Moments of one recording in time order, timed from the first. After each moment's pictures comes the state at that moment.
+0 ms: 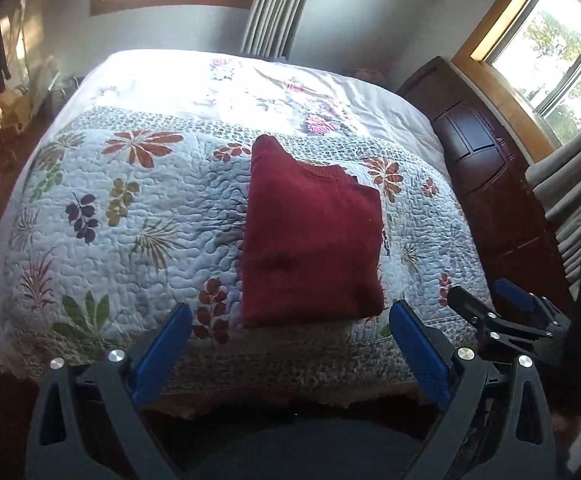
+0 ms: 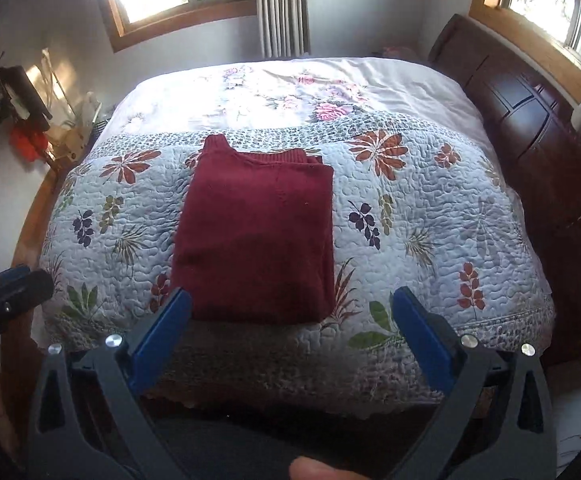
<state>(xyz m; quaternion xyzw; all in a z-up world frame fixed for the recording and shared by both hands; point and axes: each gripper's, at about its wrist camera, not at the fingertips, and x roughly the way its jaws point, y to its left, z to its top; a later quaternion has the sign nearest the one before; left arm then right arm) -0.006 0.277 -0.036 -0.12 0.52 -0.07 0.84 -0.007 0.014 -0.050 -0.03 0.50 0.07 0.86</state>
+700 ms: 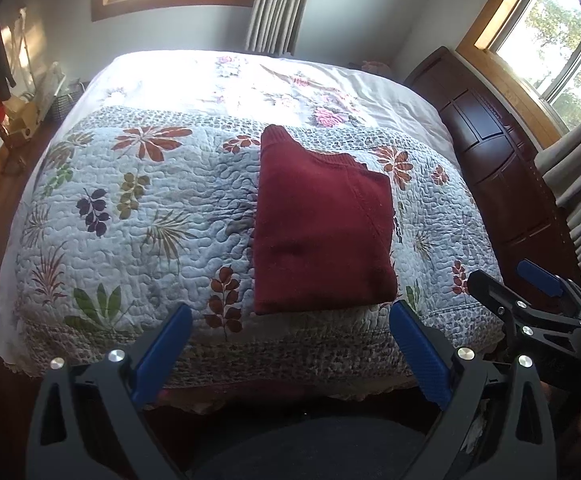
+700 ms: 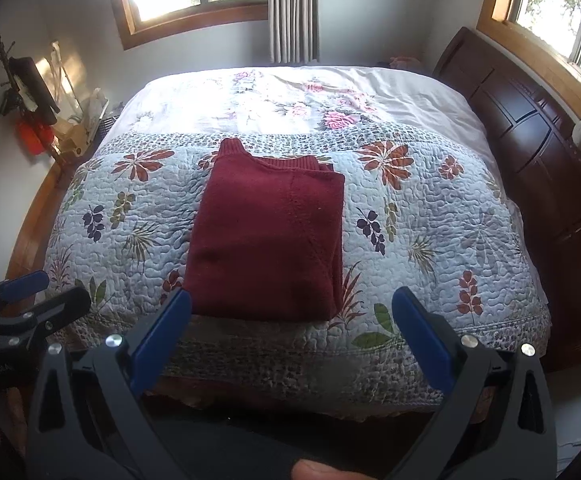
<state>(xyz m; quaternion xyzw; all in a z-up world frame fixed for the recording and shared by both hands) -0.017 0.278 -0.040 -0.10 0.53 -0.07 0.84 -0.022 0.026 -0.032 -0.04 0.49 0.08 0.87</state>
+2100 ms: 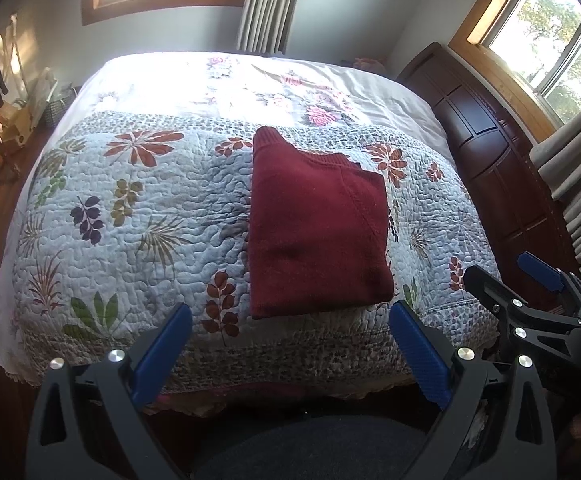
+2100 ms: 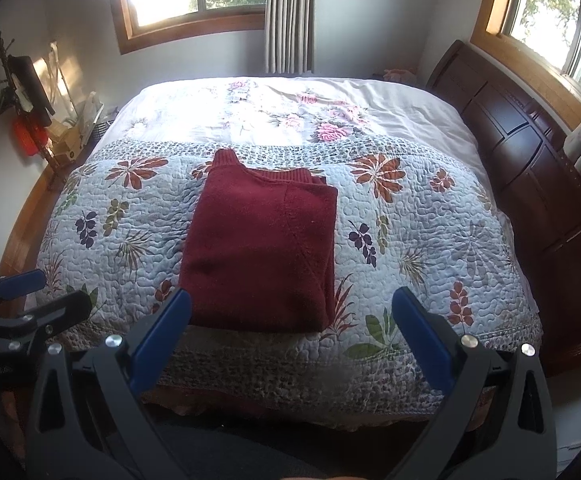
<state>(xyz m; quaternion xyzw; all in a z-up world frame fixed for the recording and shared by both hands) -0.003 0.276 -0.041 -0.09 0.53 -0.08 0.84 -0.017 0.025 -0.029 -0.05 0.47 0.06 0.88</state>
